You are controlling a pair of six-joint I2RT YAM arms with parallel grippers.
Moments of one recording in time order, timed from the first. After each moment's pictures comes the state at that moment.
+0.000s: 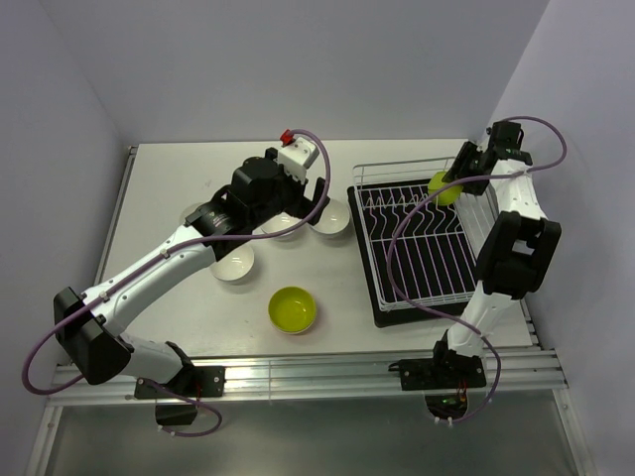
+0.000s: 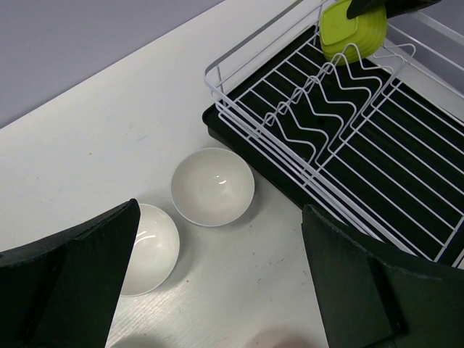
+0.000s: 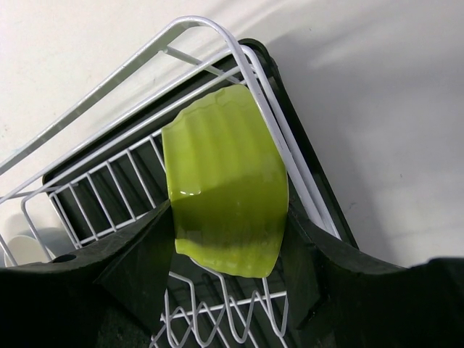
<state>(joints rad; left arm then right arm) -0.79 1.39 1.34 -0.24 -0.08 -0.05 -0.30 1.86 1.60 -0.65 -0.23 0.27</state>
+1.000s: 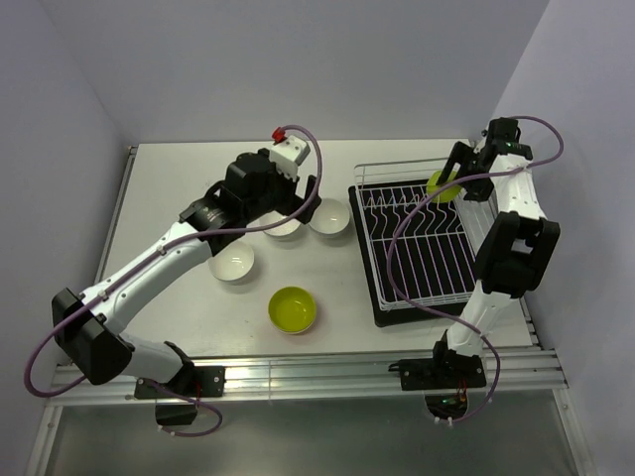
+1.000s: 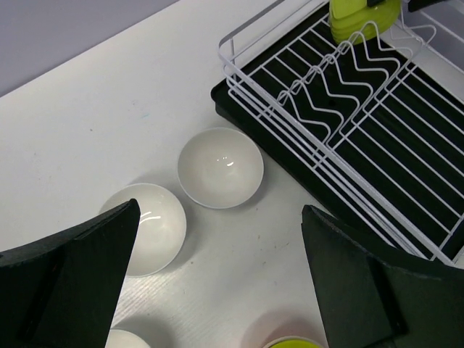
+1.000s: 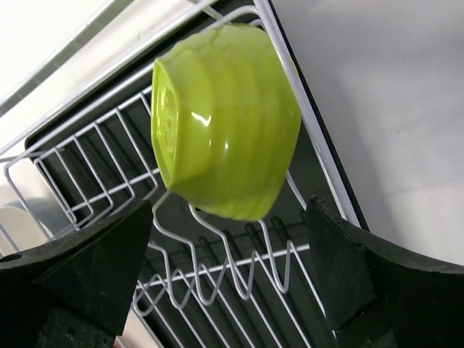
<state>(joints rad) -0.73 1.39 1.34 -0.29 -0.04 -0.07 -0.28 1.87 1.67 -0.82 -0.21 0.25</state>
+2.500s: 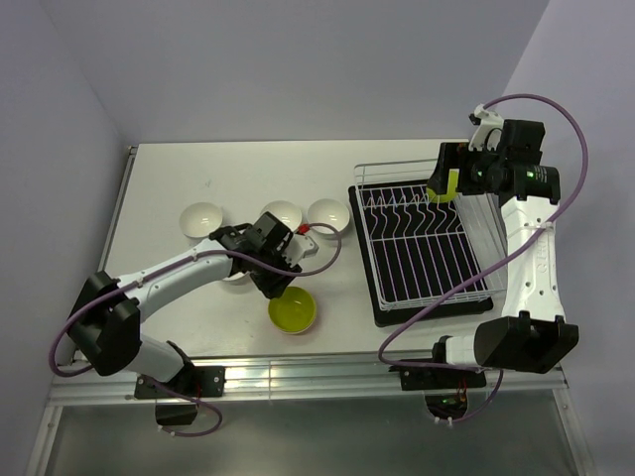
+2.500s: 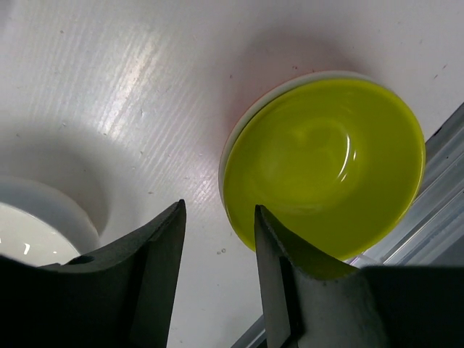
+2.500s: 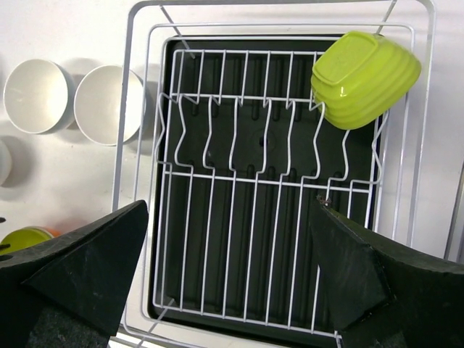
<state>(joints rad) -0.77 1.45 1.02 -0.73 0.17 0.18 -0.18 1.34 1.57 -0.97 -0.39 -0.09</state>
